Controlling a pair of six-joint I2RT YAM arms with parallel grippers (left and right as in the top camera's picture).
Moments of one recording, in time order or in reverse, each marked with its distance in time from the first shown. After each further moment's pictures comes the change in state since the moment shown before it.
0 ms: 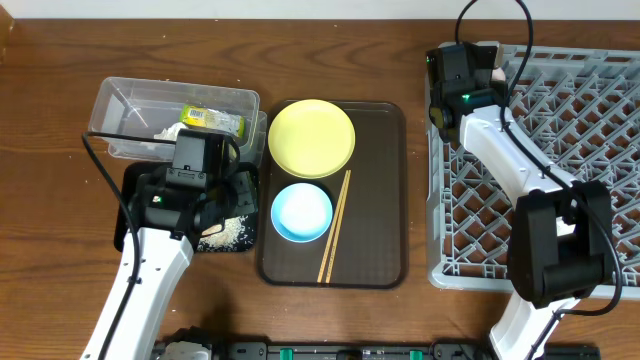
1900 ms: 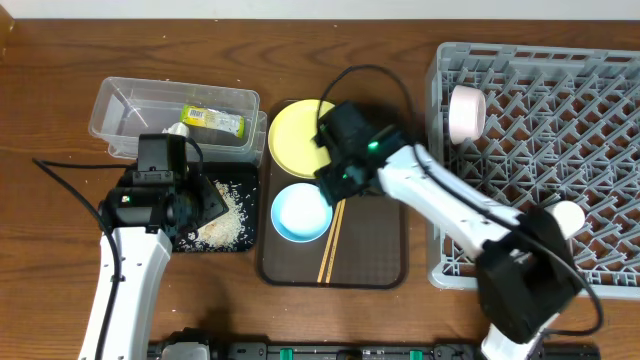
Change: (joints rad) left arm 0.189 0.000 0.000 -0.130 -0.101 -0.133; right arm 0.436 -0.053 -0.017 -0.310 -1.032 0.028
